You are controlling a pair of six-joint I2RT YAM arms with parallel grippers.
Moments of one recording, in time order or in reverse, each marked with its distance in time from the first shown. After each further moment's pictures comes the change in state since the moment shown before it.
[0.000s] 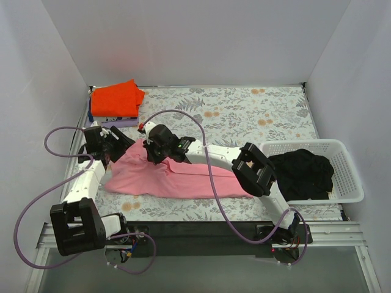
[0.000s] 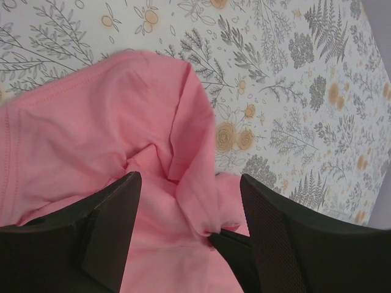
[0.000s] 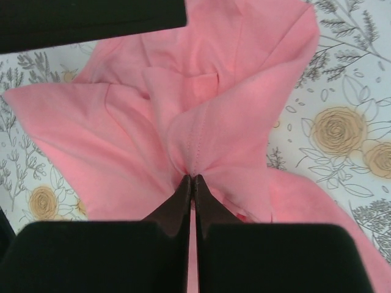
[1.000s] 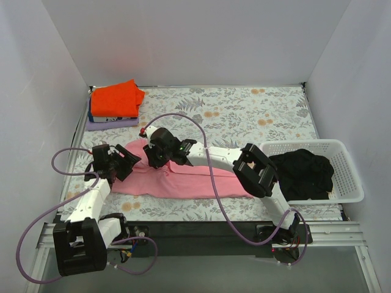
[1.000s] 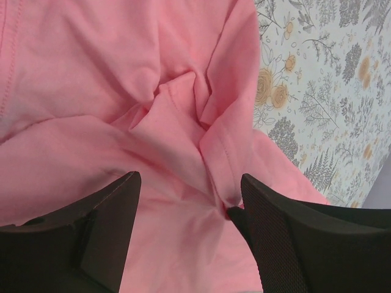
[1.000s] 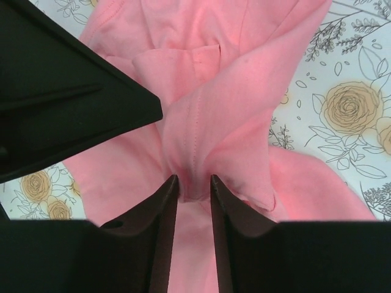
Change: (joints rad) left arm -0.063 -0.177 -0.238 -0.010 -0.033 -0.149; right arm 0.008 -0.016 -0.064 0.003 -0.025 -0.006
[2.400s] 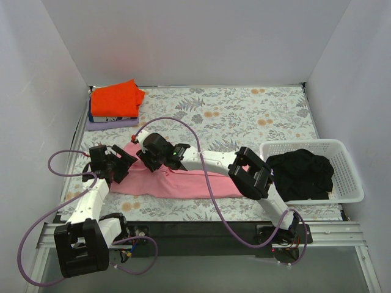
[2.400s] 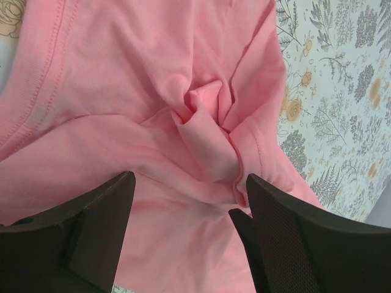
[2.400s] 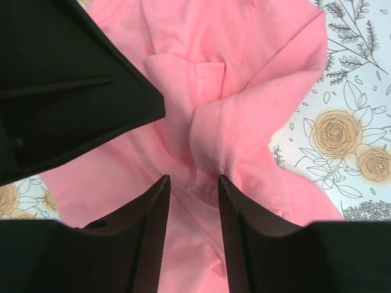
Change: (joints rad) left arm 0.043 -0.011 0.003 -0.053 -0.031 -0.009; right arm 0.059 0.032 0.060 -0.018 0.122 -0.140
